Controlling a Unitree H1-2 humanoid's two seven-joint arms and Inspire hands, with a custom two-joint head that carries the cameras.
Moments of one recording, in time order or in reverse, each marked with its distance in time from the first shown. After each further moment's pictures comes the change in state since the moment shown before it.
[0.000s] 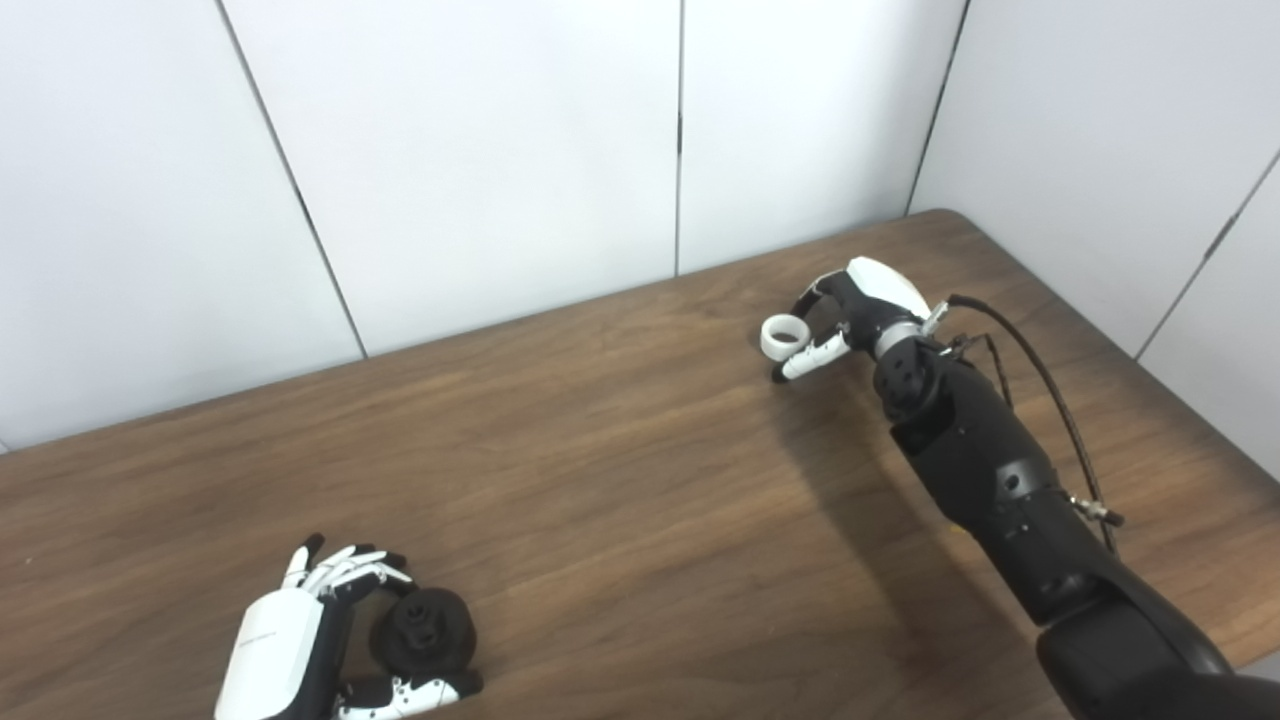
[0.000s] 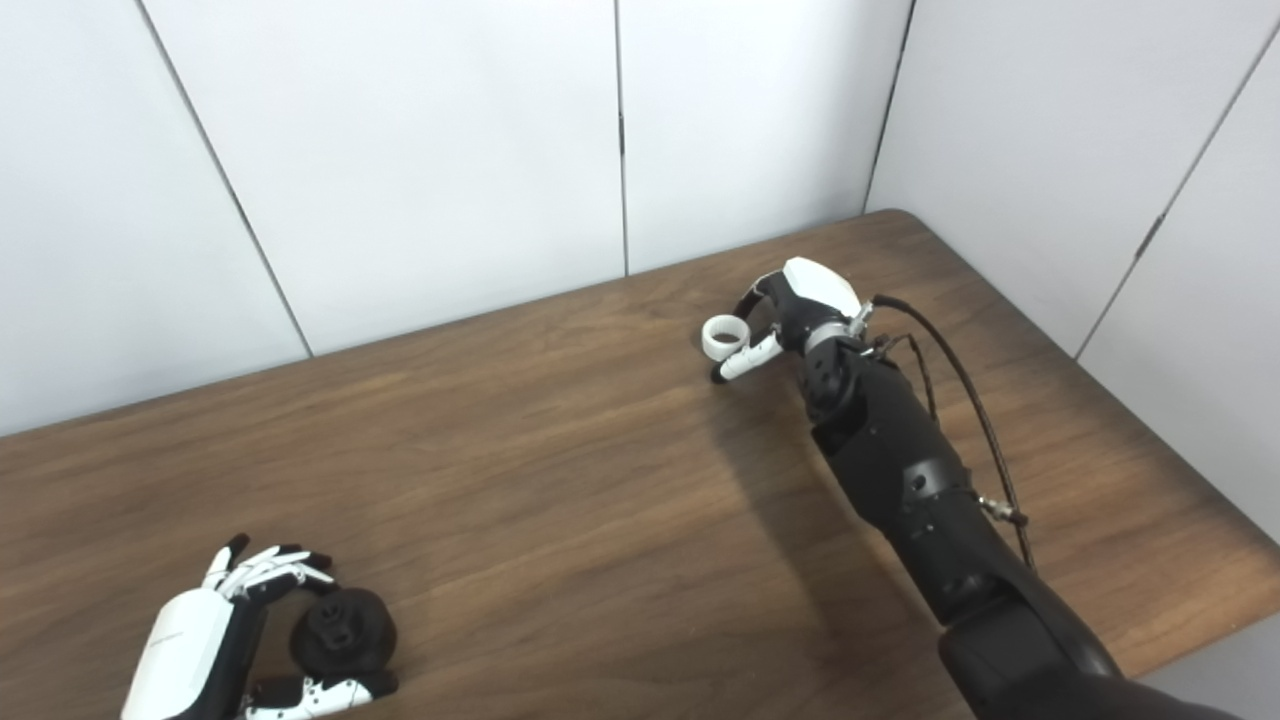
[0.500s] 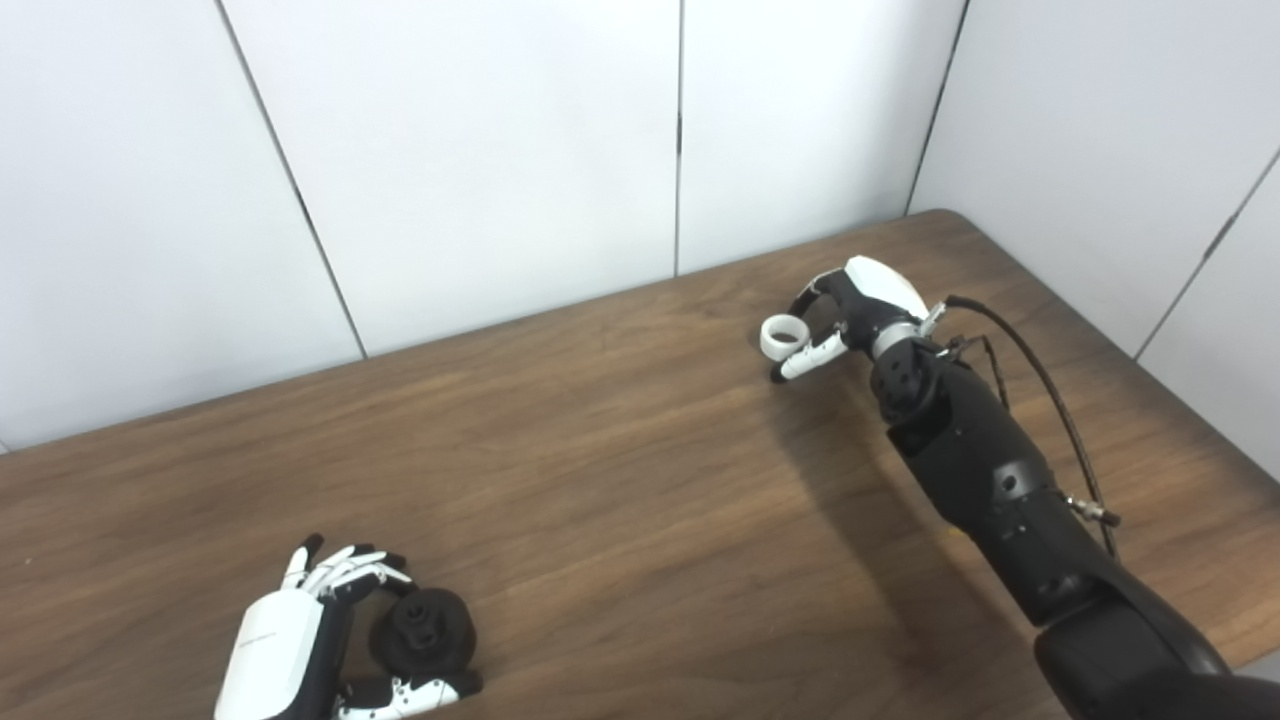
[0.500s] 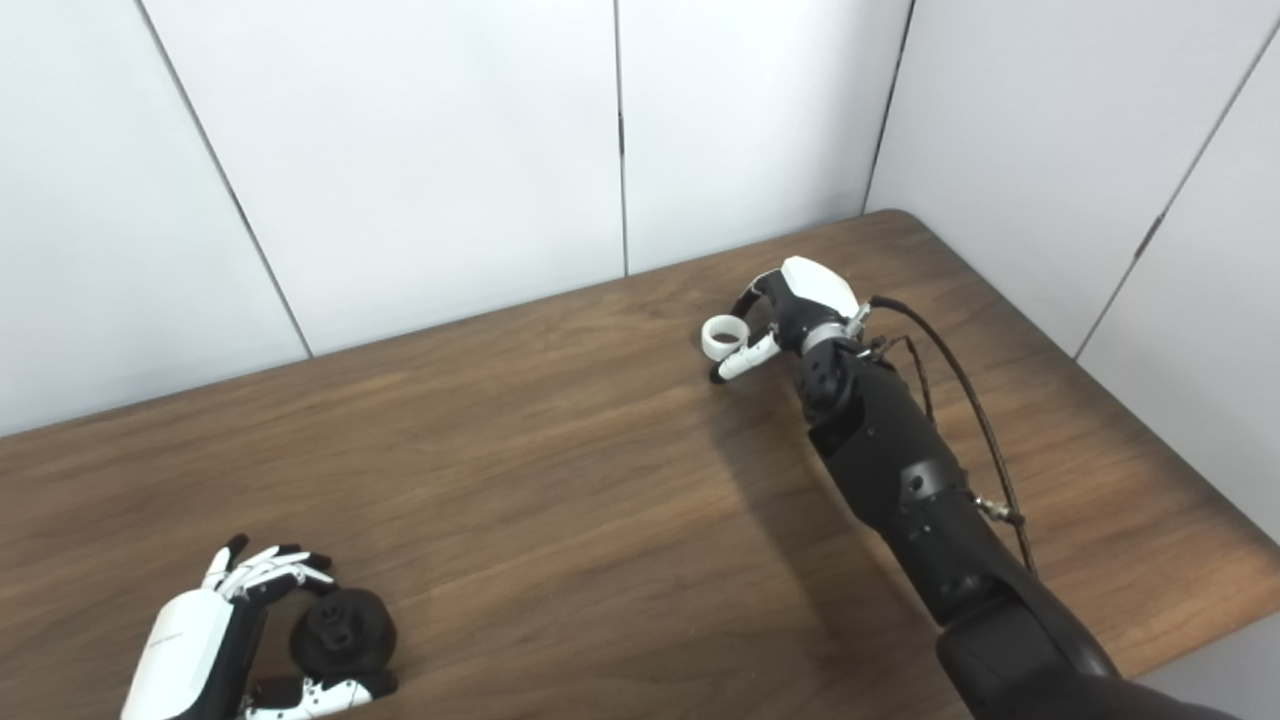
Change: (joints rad) left arm 0.001 0.000 0.000 -0.002 0.002 0.000 -0.001; right arm -0.001 0.004 0.005 0.005 0.013 0.000 -0.025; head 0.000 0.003
